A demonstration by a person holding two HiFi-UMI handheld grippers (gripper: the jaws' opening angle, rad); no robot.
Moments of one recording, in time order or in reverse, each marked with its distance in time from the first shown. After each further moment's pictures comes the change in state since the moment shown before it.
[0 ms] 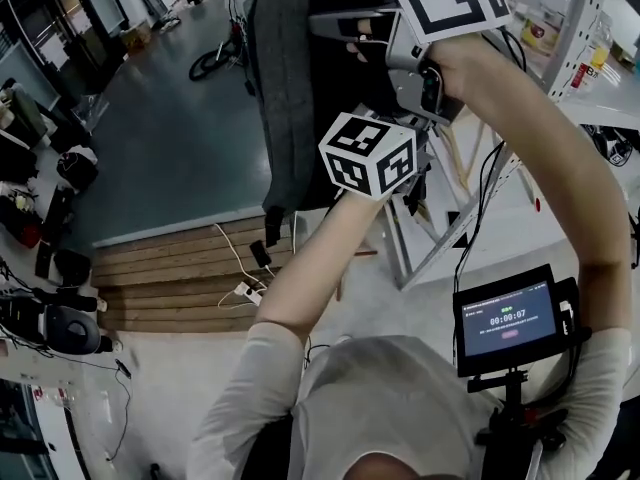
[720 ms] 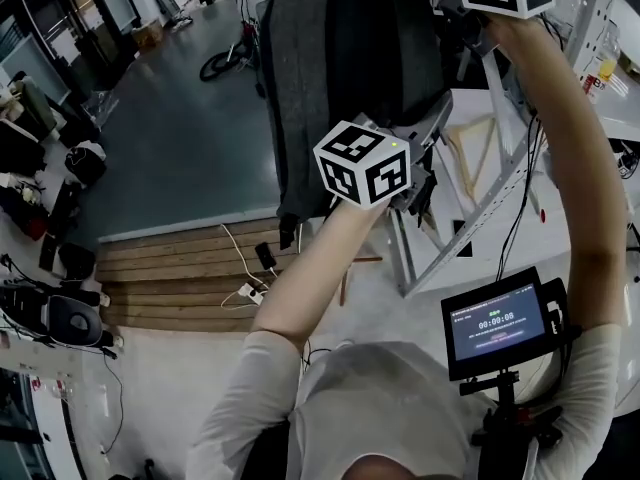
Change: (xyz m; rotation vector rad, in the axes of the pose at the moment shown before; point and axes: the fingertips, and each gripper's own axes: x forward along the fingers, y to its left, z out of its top) left arm -0.030 0.027 -0.017 -0.069 0.044 -0.063; right arm -0.070 -0.139 0.086 -0.497 -0.153 -0.434
